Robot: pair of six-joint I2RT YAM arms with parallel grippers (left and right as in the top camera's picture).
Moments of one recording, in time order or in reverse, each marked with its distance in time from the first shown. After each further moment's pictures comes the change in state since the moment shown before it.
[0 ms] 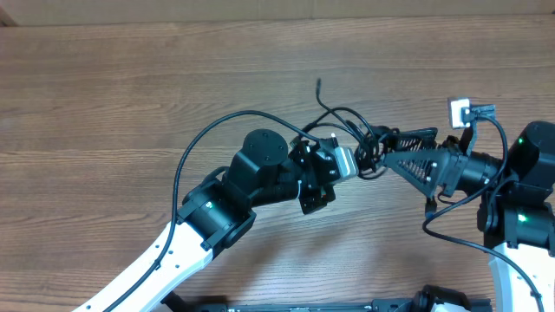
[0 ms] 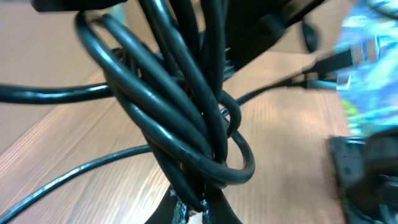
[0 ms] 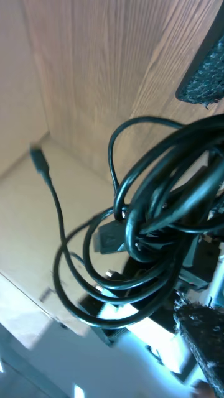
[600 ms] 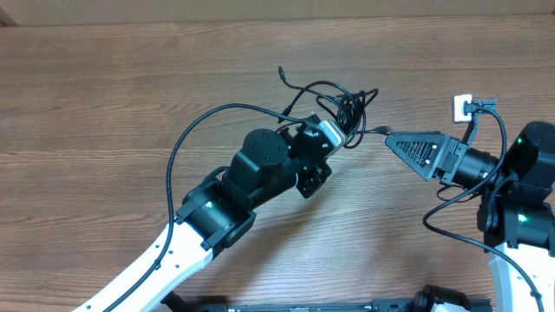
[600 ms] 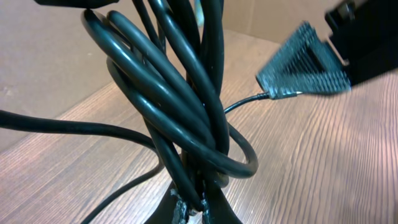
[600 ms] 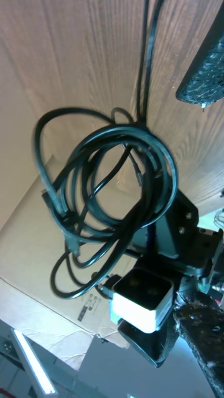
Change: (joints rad) left arm 0.000 0.000 0.000 0.017 -0.296 -0.159; right arm 0.000 0.000 0.000 -0.037 0.110 0.147
